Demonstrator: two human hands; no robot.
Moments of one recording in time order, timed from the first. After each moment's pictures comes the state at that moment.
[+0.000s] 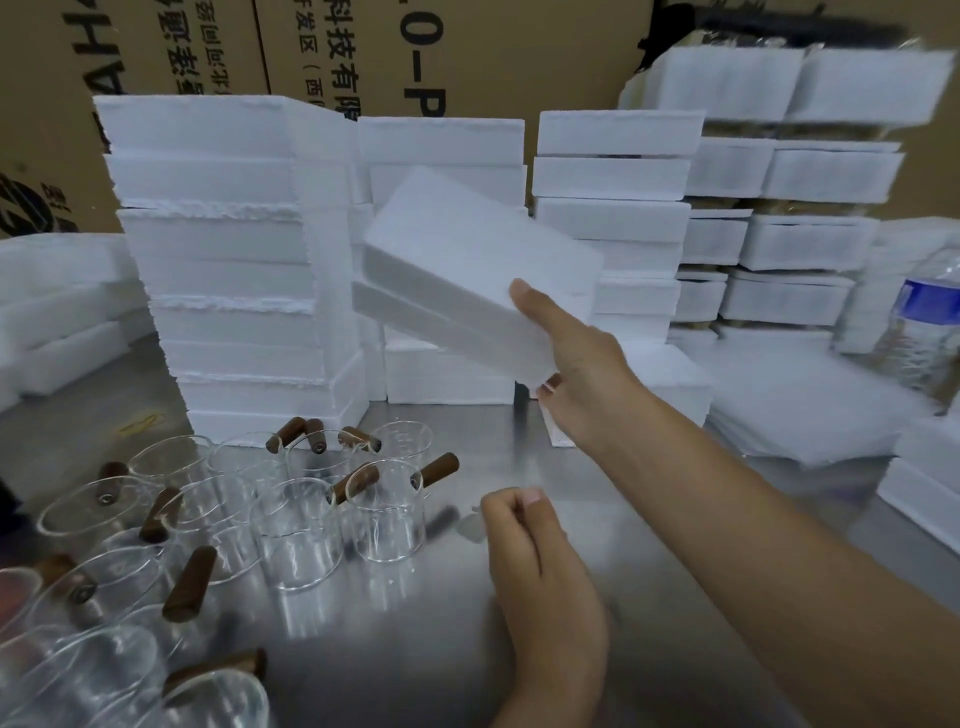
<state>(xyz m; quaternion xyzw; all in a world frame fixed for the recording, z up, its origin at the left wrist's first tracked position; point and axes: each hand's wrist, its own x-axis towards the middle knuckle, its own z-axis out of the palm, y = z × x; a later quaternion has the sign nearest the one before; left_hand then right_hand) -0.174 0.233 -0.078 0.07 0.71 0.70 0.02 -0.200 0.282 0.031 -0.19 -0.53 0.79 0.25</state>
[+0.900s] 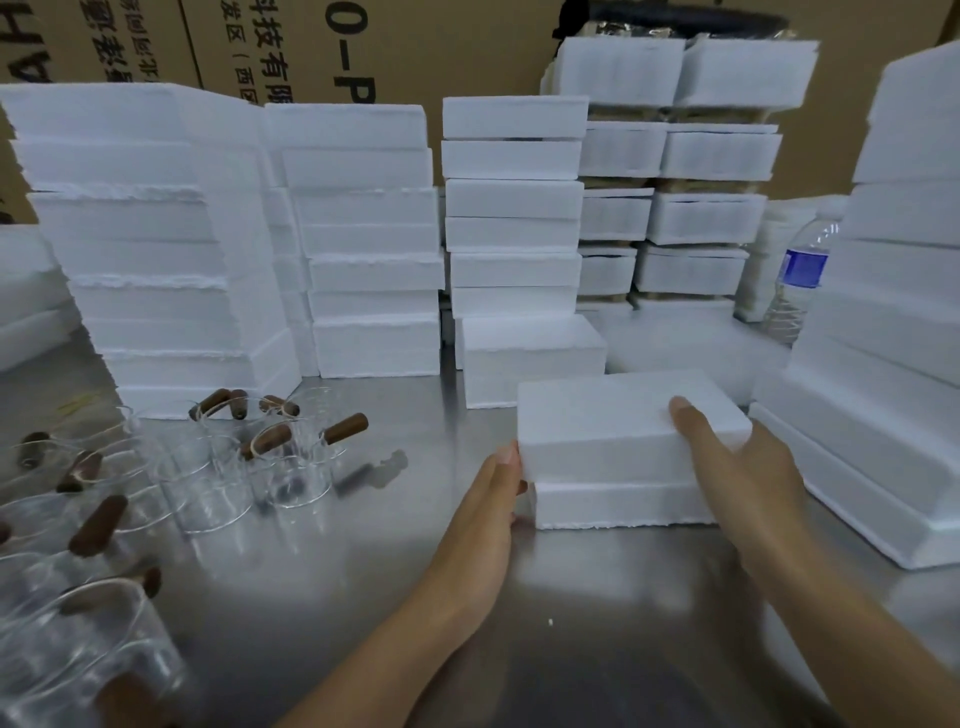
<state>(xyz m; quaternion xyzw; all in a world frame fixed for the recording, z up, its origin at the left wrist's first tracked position) -0.104 0.220 -0.081 0.30 0.65 0.66 0.21 -0.013 0.389 -0.049 -0.40 -0.71 0.43 0.39</state>
